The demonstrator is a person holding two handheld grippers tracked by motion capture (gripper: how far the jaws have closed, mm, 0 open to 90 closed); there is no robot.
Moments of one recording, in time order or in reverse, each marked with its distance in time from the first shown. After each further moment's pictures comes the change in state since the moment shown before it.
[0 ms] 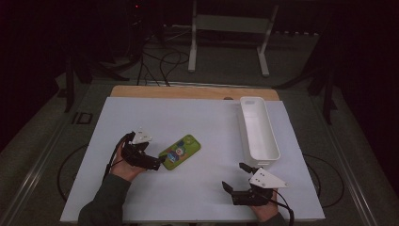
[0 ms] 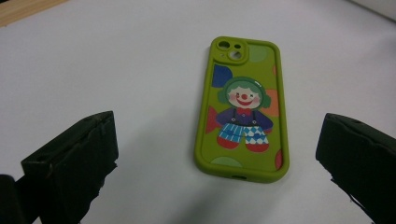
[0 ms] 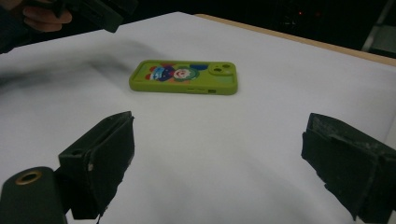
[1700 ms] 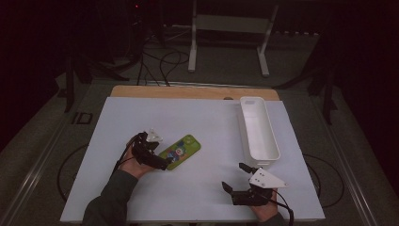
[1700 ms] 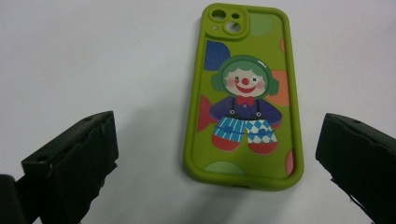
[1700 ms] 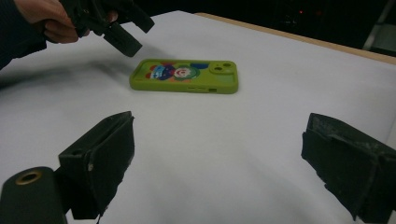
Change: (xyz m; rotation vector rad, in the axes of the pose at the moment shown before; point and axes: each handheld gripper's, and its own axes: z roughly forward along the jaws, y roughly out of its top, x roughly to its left) left arm -0.004 0.004 0.034 0.115 -0.025 0.033; right arm 0.000 -0.001 0.001 0.004 0.001 0.000
